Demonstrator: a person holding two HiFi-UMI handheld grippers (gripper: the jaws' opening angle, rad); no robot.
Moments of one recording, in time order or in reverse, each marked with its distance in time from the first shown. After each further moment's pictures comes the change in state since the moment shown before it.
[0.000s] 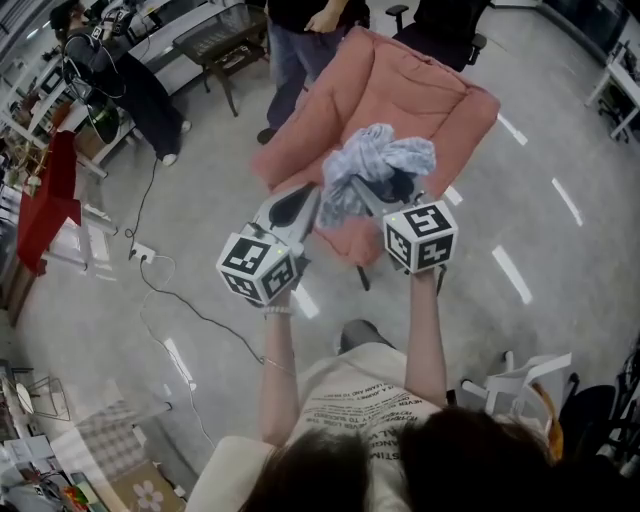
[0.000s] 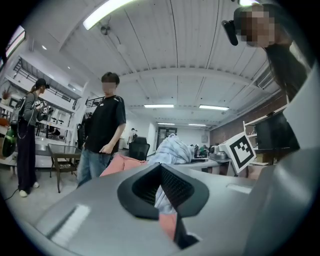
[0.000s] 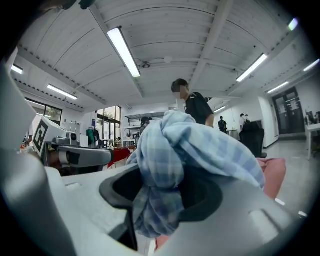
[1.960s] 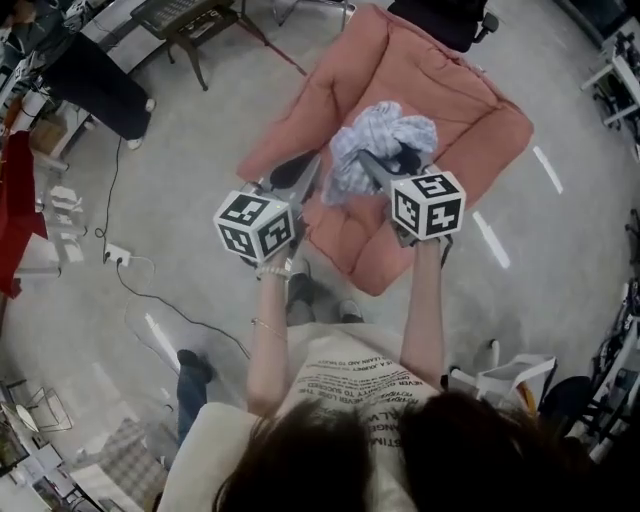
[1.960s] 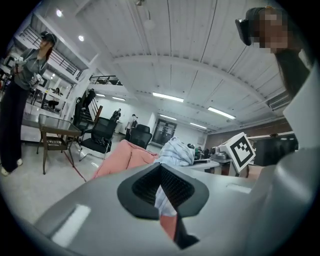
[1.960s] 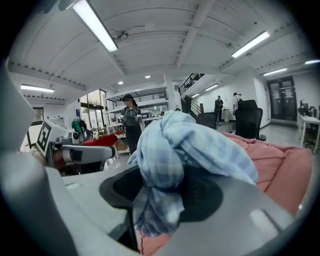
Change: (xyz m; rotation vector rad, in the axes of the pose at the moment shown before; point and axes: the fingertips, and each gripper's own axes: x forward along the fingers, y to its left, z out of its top) left arm 0.169 0.238 -0.040 -0.197 0.114 -0.097; right arm 0.243 -0.124 -0.027 0.101 0.247 -0.091
